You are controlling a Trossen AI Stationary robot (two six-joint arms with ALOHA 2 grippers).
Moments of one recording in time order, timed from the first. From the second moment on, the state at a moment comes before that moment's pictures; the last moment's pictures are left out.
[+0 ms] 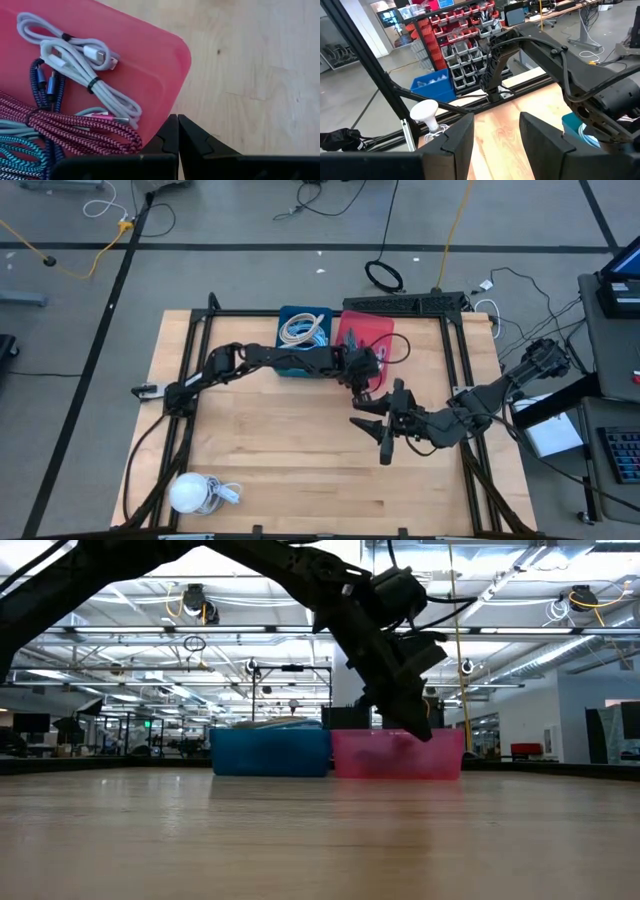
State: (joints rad) left arm 0.14 2.34 1.96 -0.52 0.05 -0.09; right arm 0.57 1.31 1.24 -0.16 0.76 0.48
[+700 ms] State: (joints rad) left arm 0.16 2.36 1.96 -0.48 -0.02 -0.13; right arm 0.56 1.31 1.24 -0.16 0.76 0.48
